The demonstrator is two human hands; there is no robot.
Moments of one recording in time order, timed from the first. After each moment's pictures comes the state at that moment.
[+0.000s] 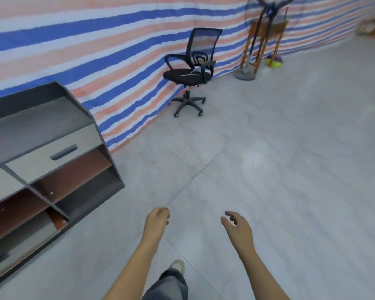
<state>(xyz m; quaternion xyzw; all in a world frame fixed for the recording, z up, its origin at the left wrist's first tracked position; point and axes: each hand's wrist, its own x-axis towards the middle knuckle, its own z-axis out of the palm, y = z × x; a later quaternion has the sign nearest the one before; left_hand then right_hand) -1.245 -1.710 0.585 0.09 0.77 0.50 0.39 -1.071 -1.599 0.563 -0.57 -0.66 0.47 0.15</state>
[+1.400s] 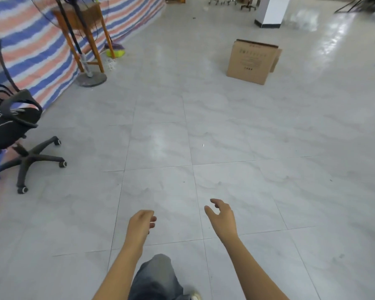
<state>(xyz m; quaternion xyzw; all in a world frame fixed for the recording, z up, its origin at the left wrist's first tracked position) -1.207 -1.125 0.568 0.31 0.71 0.32 0.55 -1.007 -1.144 0.558 -0.77 -0.41 0.40 0.30</state>
